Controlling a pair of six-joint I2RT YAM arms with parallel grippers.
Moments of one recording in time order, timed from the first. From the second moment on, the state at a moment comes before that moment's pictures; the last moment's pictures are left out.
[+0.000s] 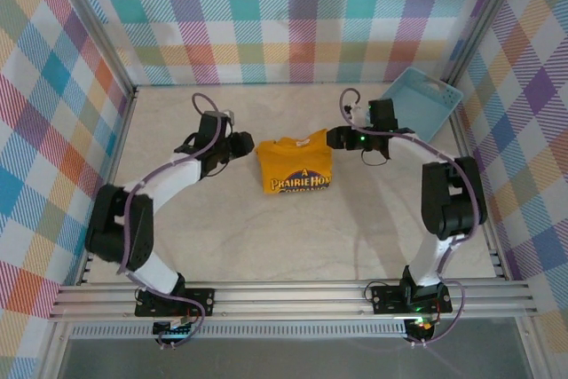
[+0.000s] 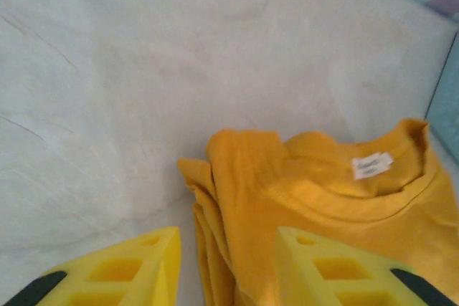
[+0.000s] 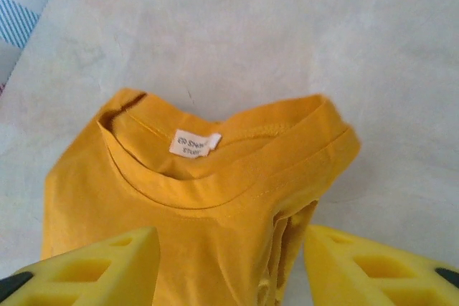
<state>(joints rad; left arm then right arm) -0.35 1.56 1.04 -0.16 0.09 -0.57 0.20 1.77 1.17 -0.17 -0.59 0.15</state>
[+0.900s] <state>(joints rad) -0.54 1.75 0.86 0.07 0.09 -0.82 0.36 1.81 0.96 -0.01 -0.53 0.35</state>
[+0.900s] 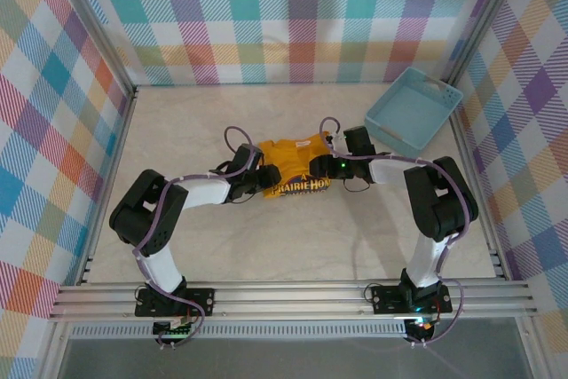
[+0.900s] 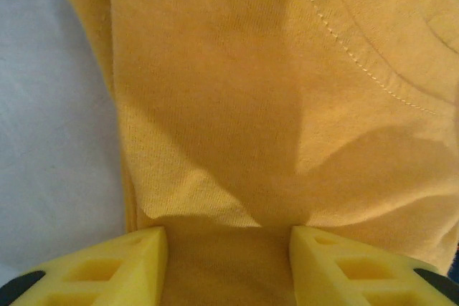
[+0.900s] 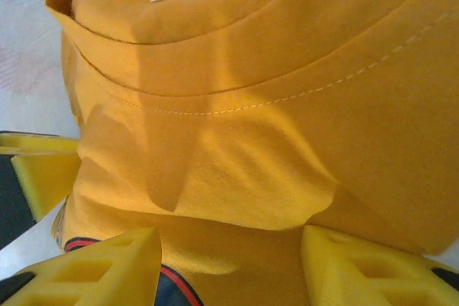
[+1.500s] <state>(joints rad) -0.49 1.83 1.26 -0.11 0.04 -0.72 0.33 1.91 1.27 -0.12 -0.42 0.27</state>
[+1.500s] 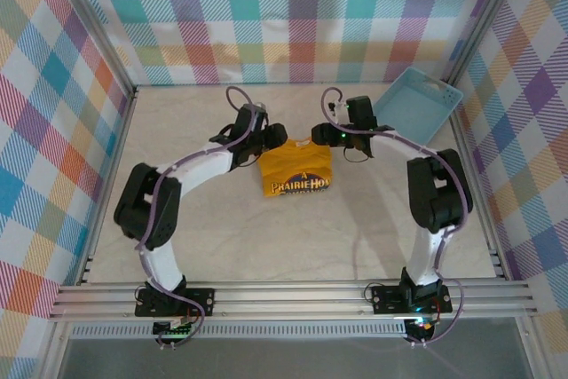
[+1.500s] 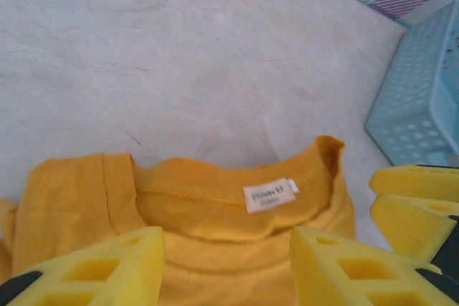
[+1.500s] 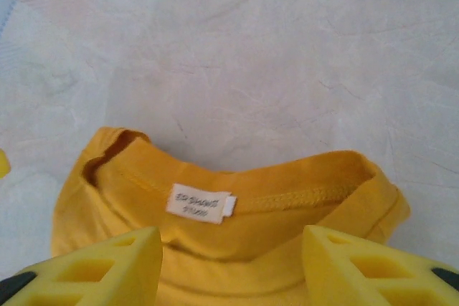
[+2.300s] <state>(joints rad) -0.52 1.66 1.22 -0.35 -0.09 -0.69 0.26 1.72 1.22 -0.25 -0.40 0.17</state>
